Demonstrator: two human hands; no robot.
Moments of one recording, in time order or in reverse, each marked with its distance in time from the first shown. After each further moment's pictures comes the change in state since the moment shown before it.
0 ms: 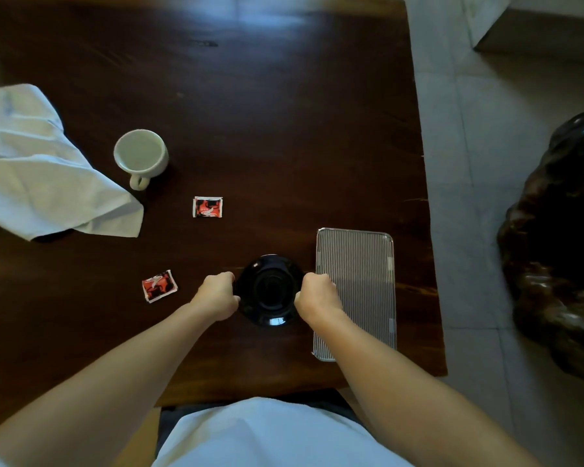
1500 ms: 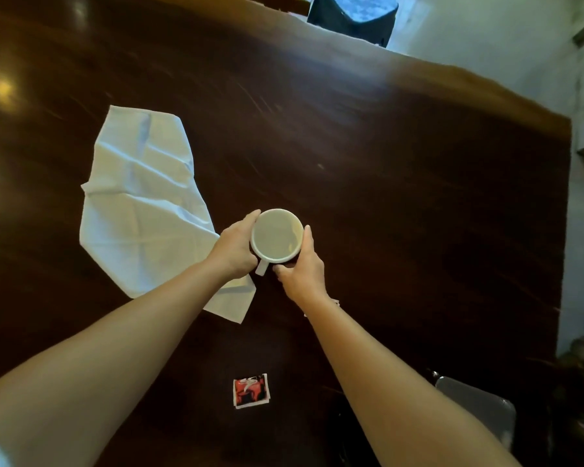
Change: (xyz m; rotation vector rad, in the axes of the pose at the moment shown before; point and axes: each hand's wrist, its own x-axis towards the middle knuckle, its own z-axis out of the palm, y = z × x) left_hand 0.163 -0.119 -0.263 -0.375 0.306 0.157; right_hand 0.155 -0.339 -0.011 0.464 -0.081 -0.193
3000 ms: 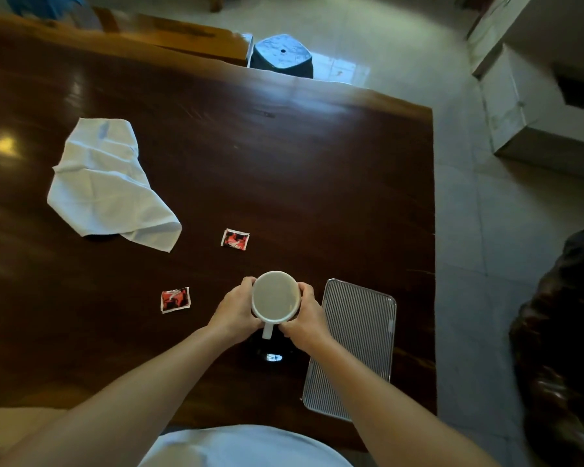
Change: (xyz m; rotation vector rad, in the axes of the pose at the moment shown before) left_hand -0.259 0.089 0.225 0.019 -0.019 0.120; right_hand -0.222 0.247 -0.131 0.028 0.008 -0.137
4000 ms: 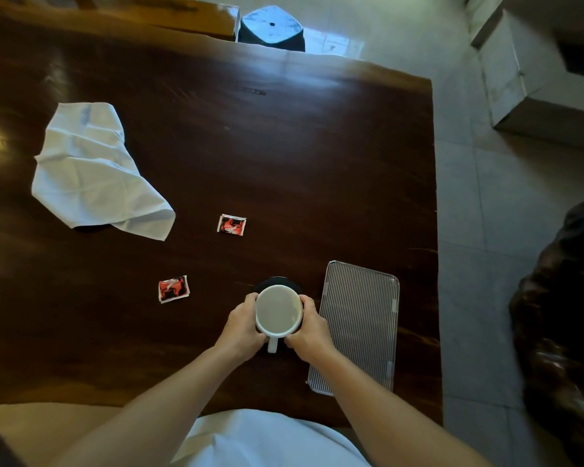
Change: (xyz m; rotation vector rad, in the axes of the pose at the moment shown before) left_hand -0.021 -0.031 0.057 -0.057 -0.032 -0.091; right_hand -0.025 0.038 0.020 -0.022 -0.067 0.140
